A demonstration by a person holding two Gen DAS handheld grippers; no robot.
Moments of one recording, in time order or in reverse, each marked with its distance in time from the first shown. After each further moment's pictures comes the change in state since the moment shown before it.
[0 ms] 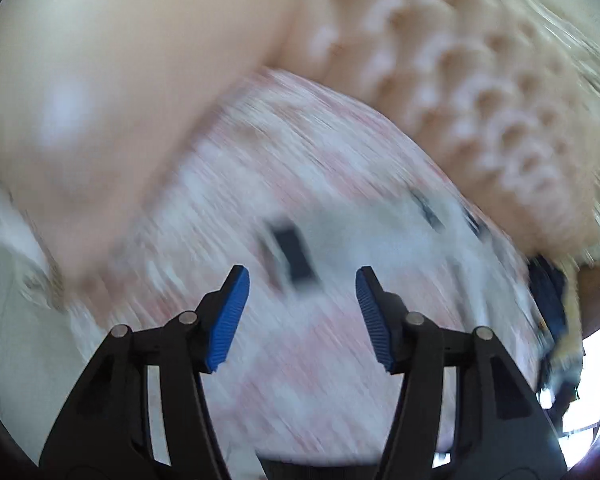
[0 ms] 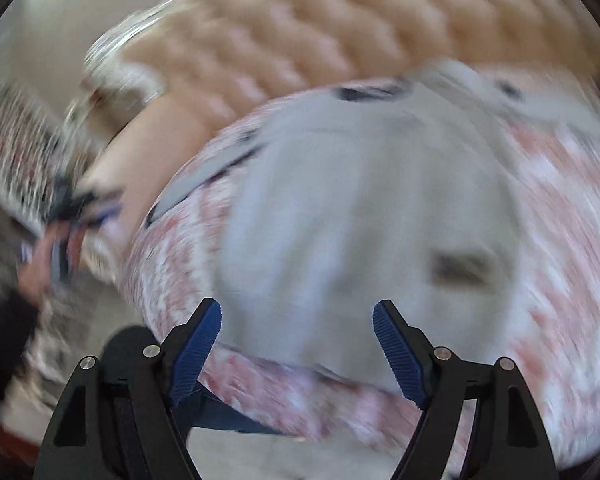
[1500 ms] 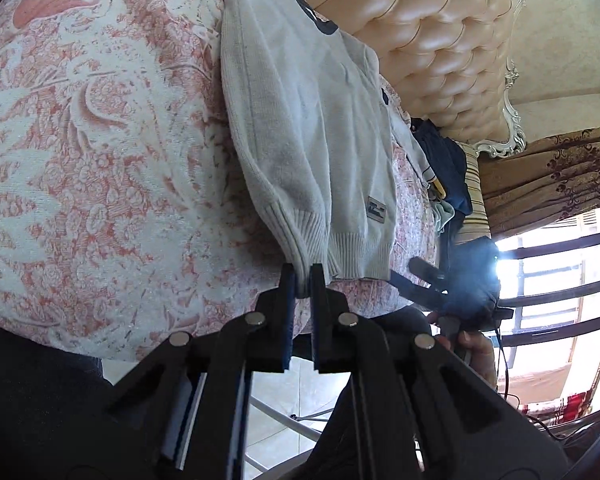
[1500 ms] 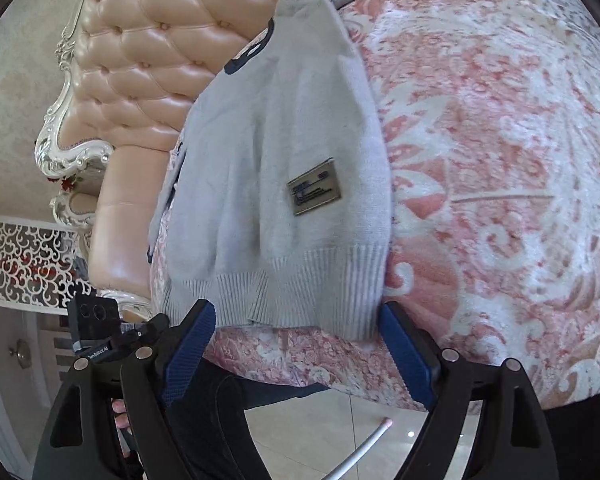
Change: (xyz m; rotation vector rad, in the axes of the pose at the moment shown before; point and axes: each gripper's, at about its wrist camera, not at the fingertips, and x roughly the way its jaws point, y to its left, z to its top) left arm 0.117 -0.185 -0.174 0.009 0.397 -0.387; right arm -0.004 -0.088 -0.010 0.361 0.170 0.122
